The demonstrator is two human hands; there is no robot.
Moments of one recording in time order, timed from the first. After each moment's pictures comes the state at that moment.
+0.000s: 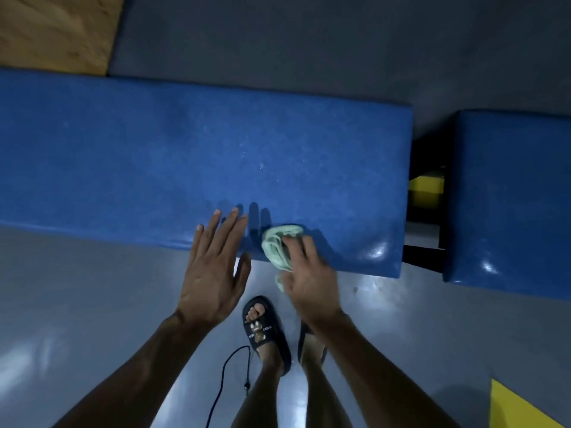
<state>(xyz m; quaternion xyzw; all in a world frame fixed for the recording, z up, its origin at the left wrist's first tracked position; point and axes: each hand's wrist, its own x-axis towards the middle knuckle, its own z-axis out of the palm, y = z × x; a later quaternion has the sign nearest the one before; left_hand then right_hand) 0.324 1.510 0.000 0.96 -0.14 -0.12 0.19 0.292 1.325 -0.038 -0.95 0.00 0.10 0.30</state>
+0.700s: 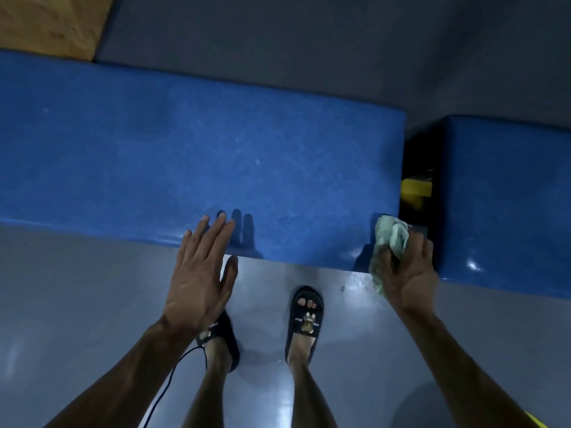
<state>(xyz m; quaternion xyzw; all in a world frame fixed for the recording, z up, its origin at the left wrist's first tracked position) 0.312 1.526 -0.010 0.96 -0.12 -0.13 0.22 0.279 1.184 -0.036 -0.94 0.25 0.04 0.23</state>
